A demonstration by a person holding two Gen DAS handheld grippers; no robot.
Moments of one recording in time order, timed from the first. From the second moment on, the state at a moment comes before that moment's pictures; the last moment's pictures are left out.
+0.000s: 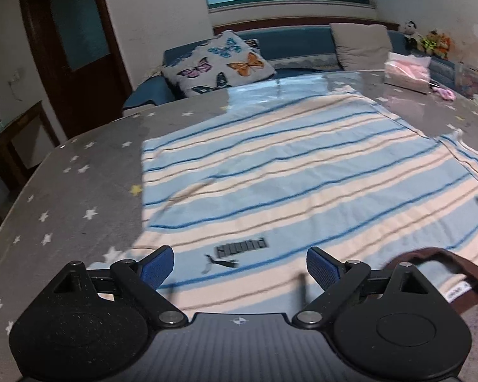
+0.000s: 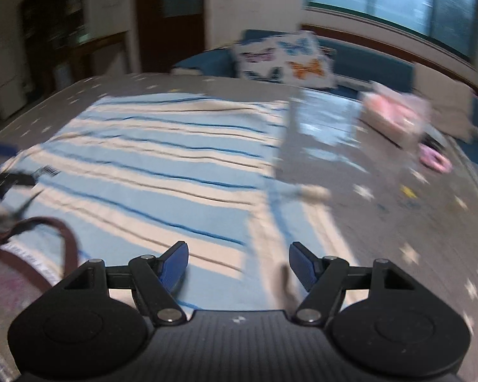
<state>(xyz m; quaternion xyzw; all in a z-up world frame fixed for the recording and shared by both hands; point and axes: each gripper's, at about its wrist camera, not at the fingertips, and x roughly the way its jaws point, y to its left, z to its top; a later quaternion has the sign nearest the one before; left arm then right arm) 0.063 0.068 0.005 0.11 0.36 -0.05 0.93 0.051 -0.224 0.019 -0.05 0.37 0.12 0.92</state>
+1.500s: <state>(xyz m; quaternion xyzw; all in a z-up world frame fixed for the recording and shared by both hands) 0.004 0.127 -0.006 0.00 0.36 0.07 0.93 0.037 -0.150 0.023 0.01 0.34 0.20 0.92</state>
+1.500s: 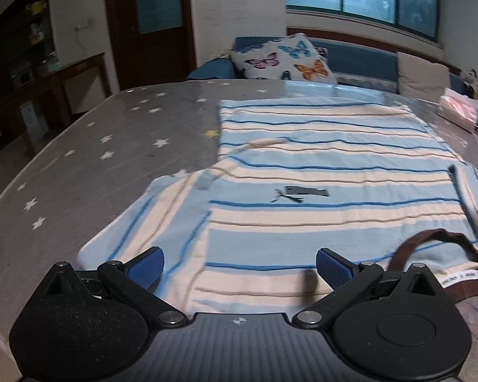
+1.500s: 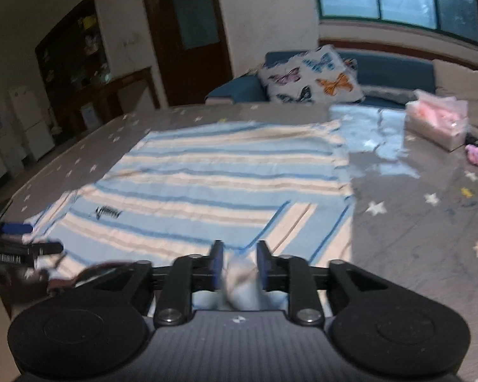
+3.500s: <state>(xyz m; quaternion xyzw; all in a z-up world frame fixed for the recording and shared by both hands) -0.012 0.119 0.011 -0.05 0.30 -0.05 0.95 0.029 -0.143 -0.018 -0.06 0.34 0.19 0.92</state>
